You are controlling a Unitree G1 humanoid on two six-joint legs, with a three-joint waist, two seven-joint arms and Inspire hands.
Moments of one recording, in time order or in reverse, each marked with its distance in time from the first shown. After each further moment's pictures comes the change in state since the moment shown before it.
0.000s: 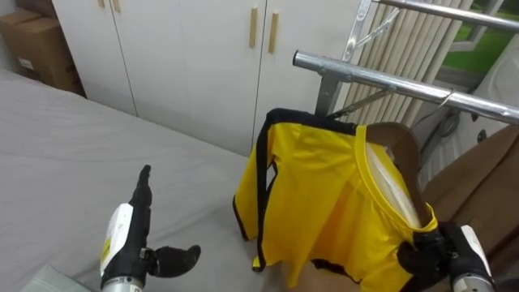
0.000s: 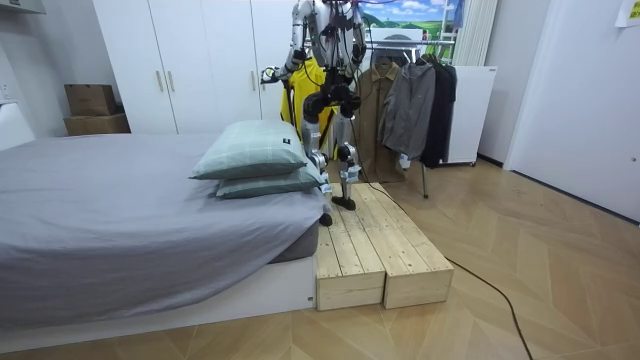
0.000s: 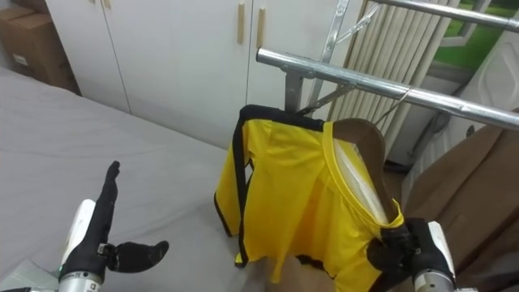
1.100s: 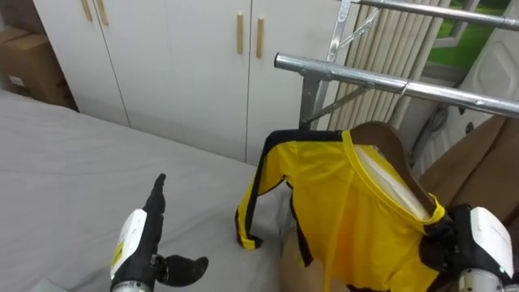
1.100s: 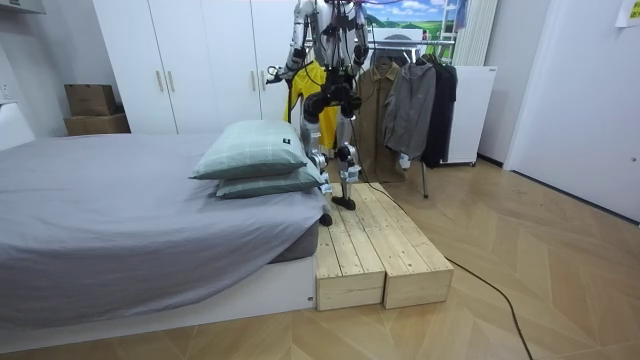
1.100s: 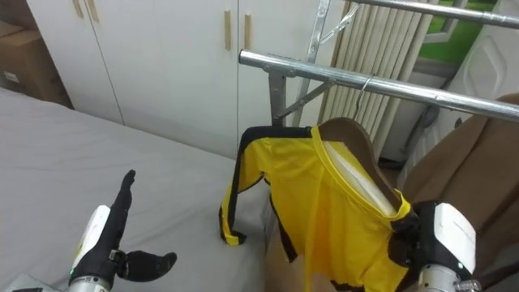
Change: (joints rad) left arm 0.000 -0.003 -0.030 0.020 0.030 0.016 -0.031; right arm 0.006 0.011 0.004 -0.010 -0.432 -0.002 -0.352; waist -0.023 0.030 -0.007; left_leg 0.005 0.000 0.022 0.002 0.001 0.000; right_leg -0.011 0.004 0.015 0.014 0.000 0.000
